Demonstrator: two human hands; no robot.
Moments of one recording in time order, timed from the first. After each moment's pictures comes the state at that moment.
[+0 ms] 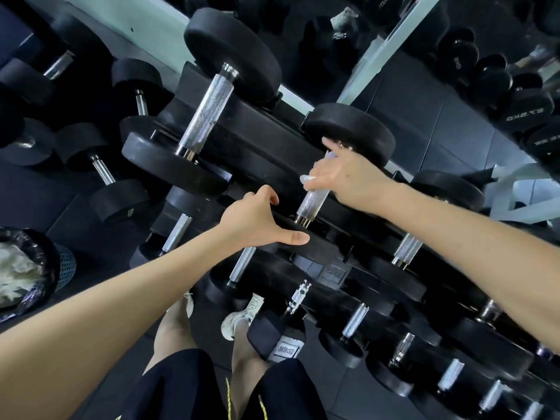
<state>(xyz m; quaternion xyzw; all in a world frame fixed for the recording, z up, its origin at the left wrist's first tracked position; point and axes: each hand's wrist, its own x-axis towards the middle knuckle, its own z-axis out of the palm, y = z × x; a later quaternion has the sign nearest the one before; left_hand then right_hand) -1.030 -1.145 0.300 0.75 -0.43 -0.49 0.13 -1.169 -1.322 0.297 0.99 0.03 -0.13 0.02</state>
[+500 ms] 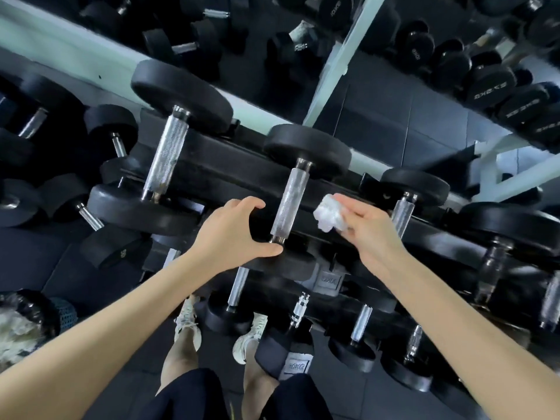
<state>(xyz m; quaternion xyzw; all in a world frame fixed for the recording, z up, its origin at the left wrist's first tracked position) -1.030 -1.163 0.319 0.74 -0.54 -0.39 0.14 -1.238 -1.254 0.329 0.48 -0.65 0.19 -0.56</state>
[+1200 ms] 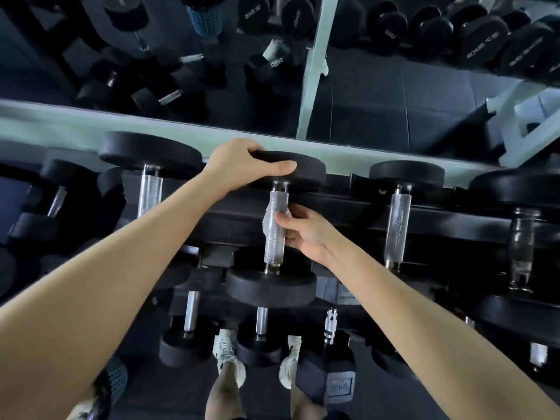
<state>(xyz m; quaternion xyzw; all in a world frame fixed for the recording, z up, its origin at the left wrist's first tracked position) -1.026 -1.306 0.358 0.73 -0.54 -0.39 0.17 -1.185 -1.276 0.272 0.25 -0.50 0.21 -0.80</state>
